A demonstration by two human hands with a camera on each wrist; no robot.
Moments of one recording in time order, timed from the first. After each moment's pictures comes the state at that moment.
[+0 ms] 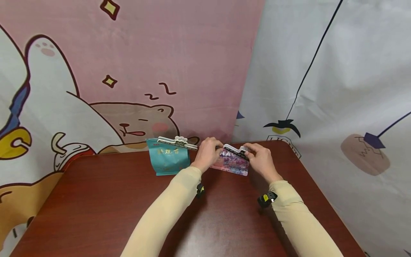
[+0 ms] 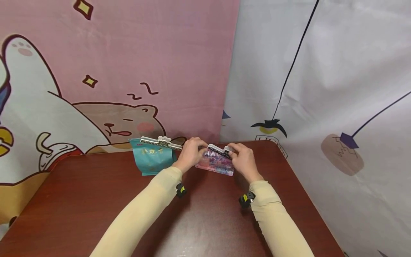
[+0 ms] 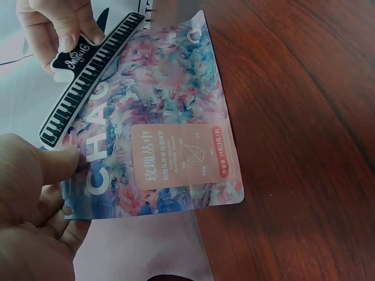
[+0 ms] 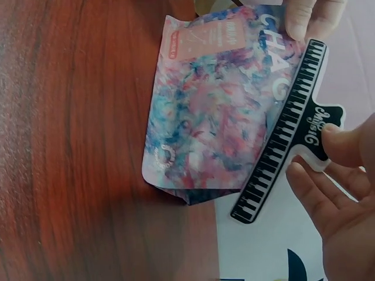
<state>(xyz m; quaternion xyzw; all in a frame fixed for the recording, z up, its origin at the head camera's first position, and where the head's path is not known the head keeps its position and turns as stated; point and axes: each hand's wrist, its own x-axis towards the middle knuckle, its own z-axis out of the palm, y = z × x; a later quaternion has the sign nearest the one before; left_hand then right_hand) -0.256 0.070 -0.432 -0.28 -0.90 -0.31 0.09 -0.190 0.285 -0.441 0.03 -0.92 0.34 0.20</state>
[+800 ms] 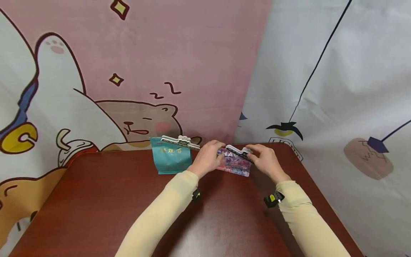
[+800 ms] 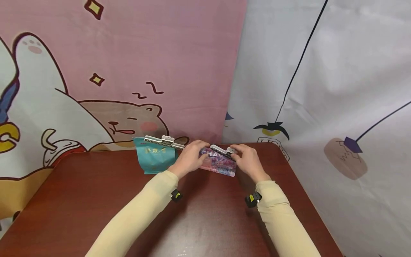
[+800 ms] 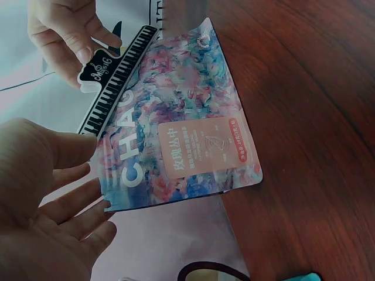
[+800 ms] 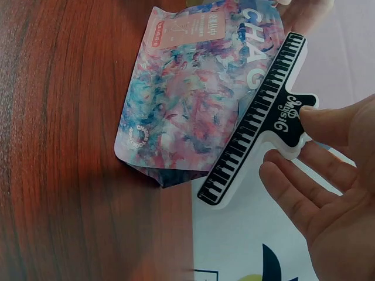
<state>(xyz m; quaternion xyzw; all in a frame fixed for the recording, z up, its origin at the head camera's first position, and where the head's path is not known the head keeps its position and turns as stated) -0.234 0.053 -0.416 -0.32 -0.91 -0.27 0.06 -0.187 0.296 -0.426 0.07 -0.94 0.32 0.13</state>
